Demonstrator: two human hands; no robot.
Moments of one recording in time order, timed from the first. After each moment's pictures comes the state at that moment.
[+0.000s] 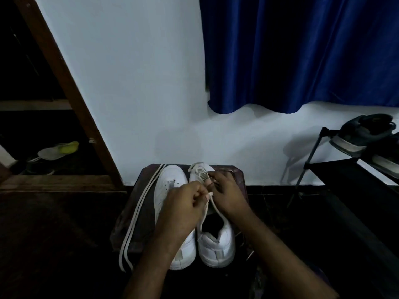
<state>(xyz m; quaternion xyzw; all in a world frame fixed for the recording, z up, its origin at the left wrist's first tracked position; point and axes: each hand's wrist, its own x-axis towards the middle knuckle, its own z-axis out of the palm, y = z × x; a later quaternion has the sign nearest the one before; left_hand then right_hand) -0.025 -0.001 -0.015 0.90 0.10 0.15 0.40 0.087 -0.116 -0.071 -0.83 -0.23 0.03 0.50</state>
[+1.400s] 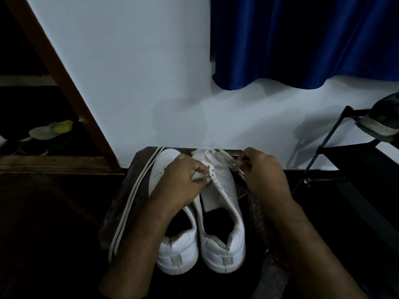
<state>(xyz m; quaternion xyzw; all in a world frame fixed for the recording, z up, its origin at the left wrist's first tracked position) 0.027 0.035 -0.033 0.91 0.08 0.11 0.40 0.122 -0.150 -0.048 -0.94 -0.16 -0.09 0.28</state>
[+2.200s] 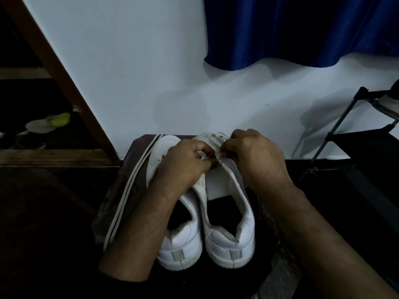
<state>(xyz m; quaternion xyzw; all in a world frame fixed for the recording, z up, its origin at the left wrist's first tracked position) 0.058 0.040 -0.057 0.88 0.12 0.08 0.45 0.114 -0.125 -0.045 -0.91 -0.33 -0.19 0.14</state>
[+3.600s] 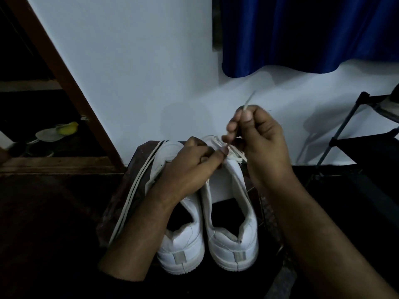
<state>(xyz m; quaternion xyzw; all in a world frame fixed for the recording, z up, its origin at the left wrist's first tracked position) 0.048 0.031 -0.042 0.90 0.05 0.09 0.43 0.107 -0.114 -0.027 -0.57 -0.25 0.00 0.79</state>
